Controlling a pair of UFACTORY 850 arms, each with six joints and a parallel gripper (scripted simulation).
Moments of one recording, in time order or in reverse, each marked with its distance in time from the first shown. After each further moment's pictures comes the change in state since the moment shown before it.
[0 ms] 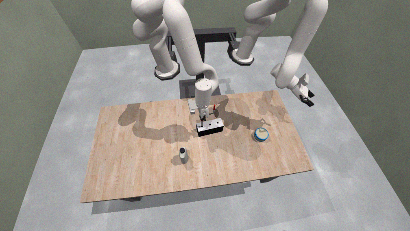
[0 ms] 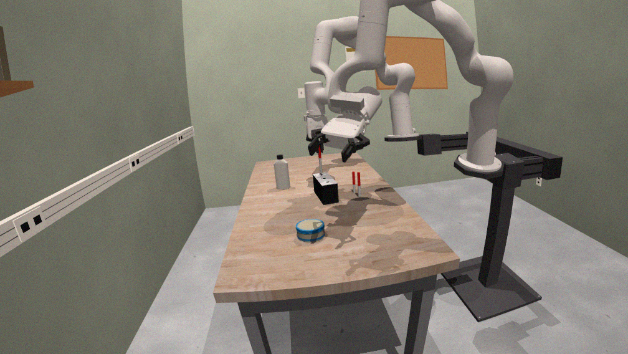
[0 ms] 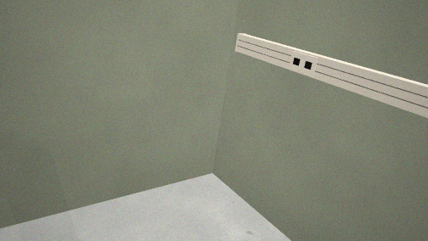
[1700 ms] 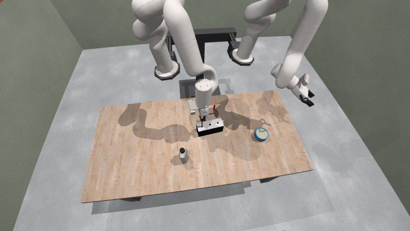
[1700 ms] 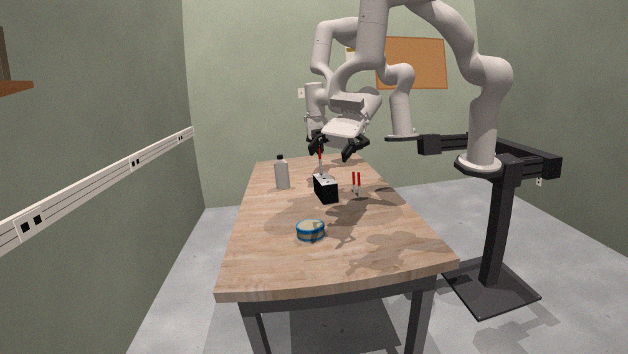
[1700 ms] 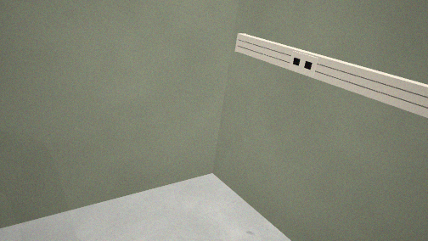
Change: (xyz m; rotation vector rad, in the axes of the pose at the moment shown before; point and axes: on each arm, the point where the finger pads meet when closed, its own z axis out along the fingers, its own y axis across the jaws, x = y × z) left arm 0.000 0.000 0.000 0.000 0.000 0.000; right arm 0.000 0.000 0.004 0.001 0.001 0.000
